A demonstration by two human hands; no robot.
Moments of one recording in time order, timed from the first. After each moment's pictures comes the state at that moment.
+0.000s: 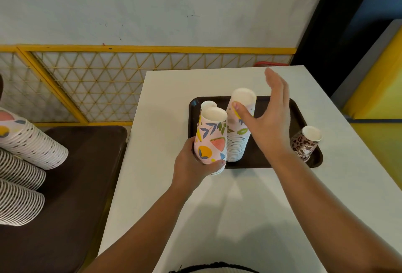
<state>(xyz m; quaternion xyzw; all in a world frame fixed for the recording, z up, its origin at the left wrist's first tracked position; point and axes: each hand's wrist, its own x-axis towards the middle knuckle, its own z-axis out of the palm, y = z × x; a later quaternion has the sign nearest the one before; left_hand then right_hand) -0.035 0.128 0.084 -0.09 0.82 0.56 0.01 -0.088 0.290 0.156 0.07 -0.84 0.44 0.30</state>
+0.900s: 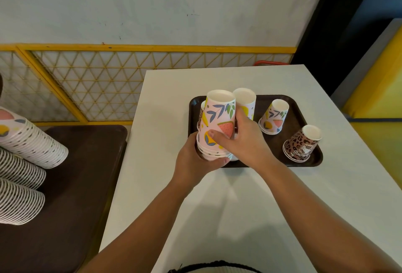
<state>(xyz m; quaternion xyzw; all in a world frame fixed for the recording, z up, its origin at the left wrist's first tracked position) -0.037 0.129 0.094 -0.06 0.79 0.61 0.02 -0.069 0.266 0.142 0.13 -0.86 0.50 0.02</state>
